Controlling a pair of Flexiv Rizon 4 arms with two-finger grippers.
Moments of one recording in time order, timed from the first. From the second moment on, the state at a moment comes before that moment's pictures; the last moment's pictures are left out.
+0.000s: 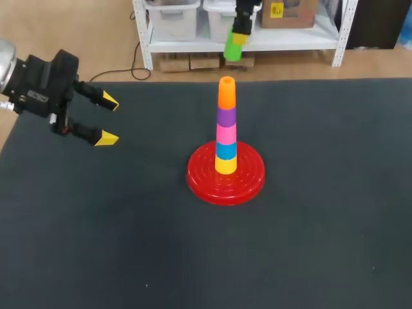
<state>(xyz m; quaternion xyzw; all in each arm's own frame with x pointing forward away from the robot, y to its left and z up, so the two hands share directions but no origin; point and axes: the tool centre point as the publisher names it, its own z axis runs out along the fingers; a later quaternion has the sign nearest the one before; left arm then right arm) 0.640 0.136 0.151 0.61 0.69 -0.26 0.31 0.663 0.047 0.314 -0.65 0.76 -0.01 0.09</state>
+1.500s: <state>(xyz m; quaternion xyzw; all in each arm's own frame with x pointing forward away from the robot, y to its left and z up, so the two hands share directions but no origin) 0.640 0.136 0.151 0.61 0.69 -0.26 0.31 0.660 0.055 0.273 -0.65 0.76 0.01 0.04</state>
